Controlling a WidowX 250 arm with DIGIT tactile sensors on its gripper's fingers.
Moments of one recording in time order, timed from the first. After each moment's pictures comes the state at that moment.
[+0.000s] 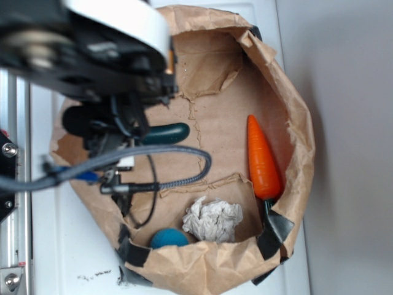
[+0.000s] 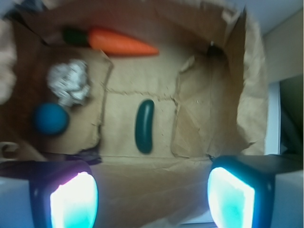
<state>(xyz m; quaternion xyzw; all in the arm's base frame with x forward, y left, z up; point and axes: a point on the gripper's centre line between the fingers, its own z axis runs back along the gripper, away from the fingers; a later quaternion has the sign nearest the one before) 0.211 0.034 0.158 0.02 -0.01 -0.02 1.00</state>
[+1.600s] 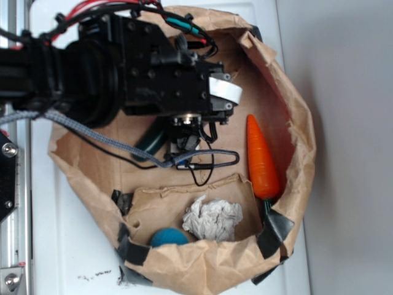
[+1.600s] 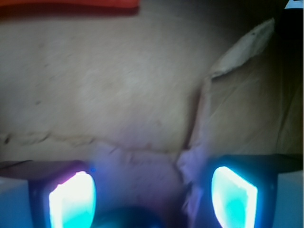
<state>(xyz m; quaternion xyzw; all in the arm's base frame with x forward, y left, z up) 0.266 0.077 0.020 0.07 -0.04 0.01 1.00</state>
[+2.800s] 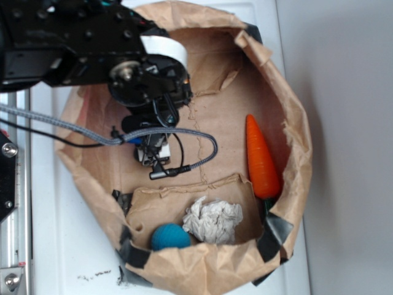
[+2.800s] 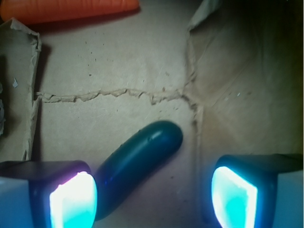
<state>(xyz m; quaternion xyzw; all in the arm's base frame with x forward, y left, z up) 0.226 0.061 0.053 -0.04 -0.06 0.11 0.99</state>
